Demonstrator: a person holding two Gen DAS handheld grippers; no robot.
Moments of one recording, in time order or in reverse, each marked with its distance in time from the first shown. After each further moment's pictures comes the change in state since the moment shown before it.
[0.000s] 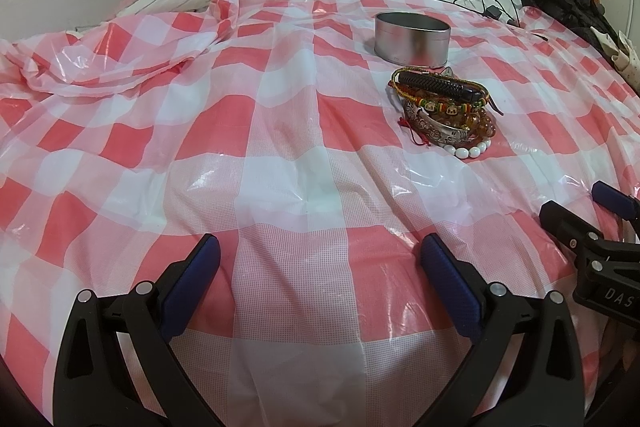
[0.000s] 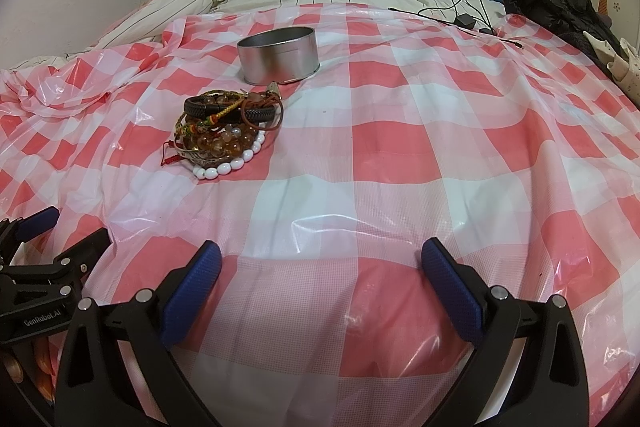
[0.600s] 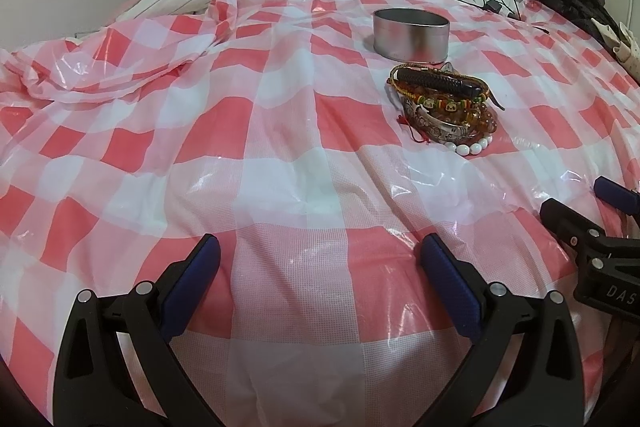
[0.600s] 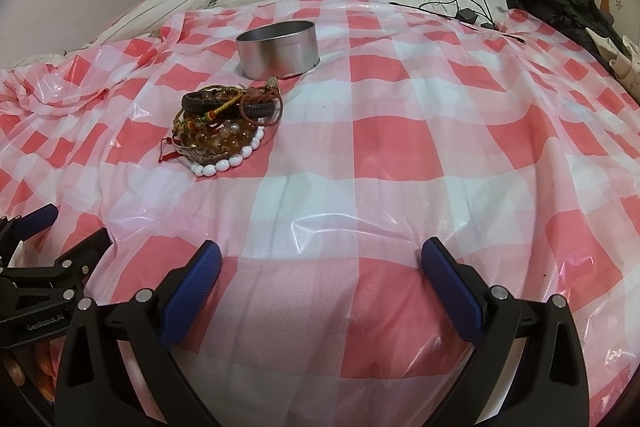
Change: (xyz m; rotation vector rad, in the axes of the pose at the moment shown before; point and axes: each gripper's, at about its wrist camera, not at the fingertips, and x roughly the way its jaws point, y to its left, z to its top) left arm 0.001 -0.005 0.003 0.032 0.005 0.027; right arm 0.004 0.000 0.001 0.000 0.021 0.000
